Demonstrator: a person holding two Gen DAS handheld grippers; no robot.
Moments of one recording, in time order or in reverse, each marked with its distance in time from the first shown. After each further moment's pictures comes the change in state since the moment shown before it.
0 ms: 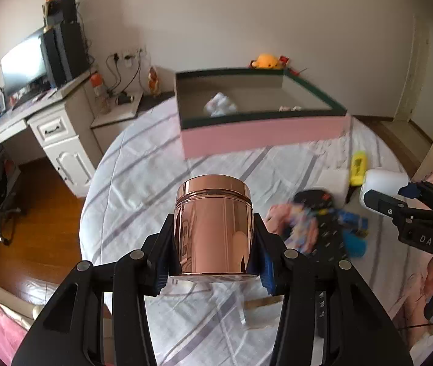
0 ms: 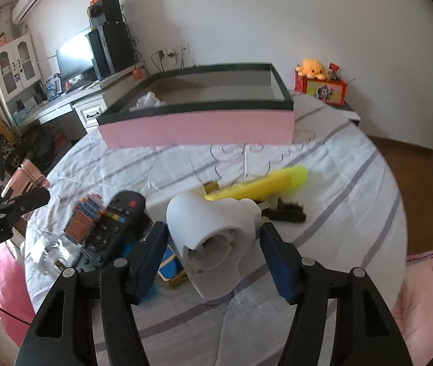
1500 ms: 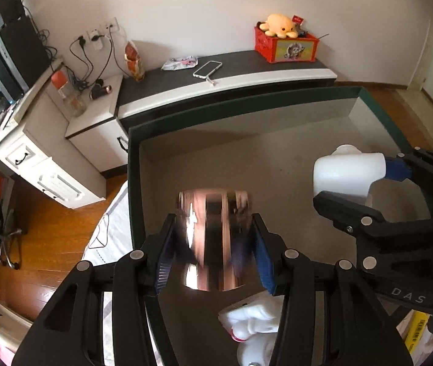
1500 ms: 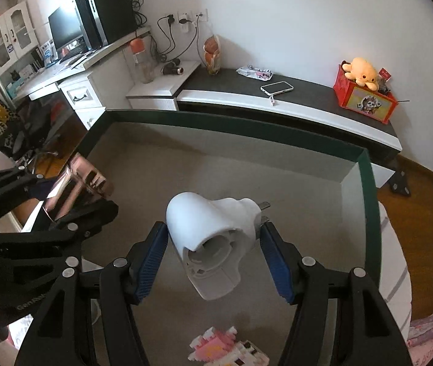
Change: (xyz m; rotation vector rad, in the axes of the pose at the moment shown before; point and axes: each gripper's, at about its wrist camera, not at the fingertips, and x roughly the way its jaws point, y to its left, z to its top) left arm 0.230 0.015 0.213 0.072 0.257 0.027; right arm 0.211 -0.006 0.214 -0.104 0.249 0.077
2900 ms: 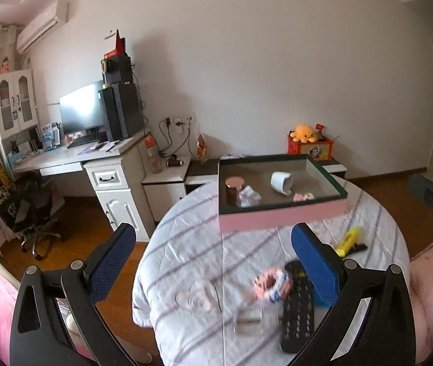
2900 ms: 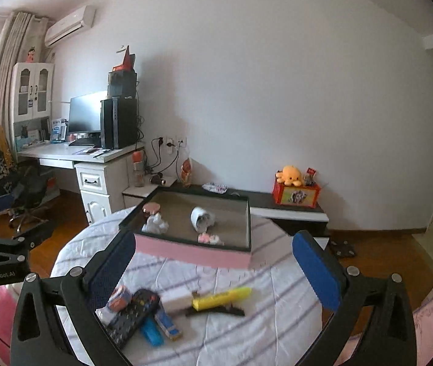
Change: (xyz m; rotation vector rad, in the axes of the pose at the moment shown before) left arm -0.289 -0.053 -0.269 -0.181 -0.555 0.212; right arm -0.284 0.074 -0.237 -0.011 -0.633 -0.216
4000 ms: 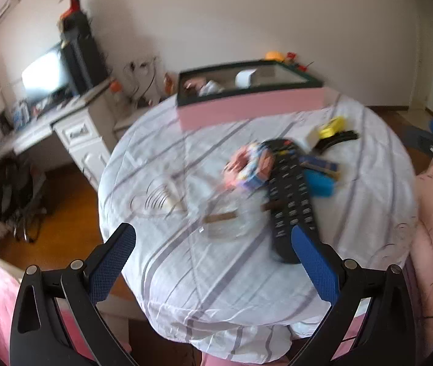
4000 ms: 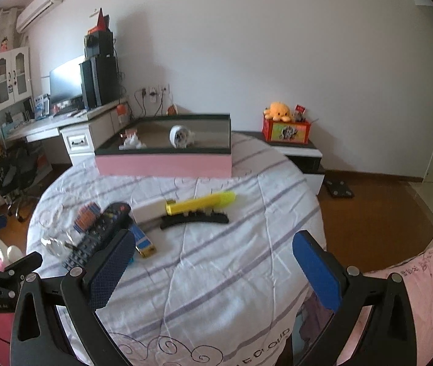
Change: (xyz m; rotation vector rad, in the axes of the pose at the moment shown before) left arm 0.036 -0.028 -0.098 0.116 0.297 -0.094; right arm 0.018 -0.029 -0.093 0.081 0.247 -0.031
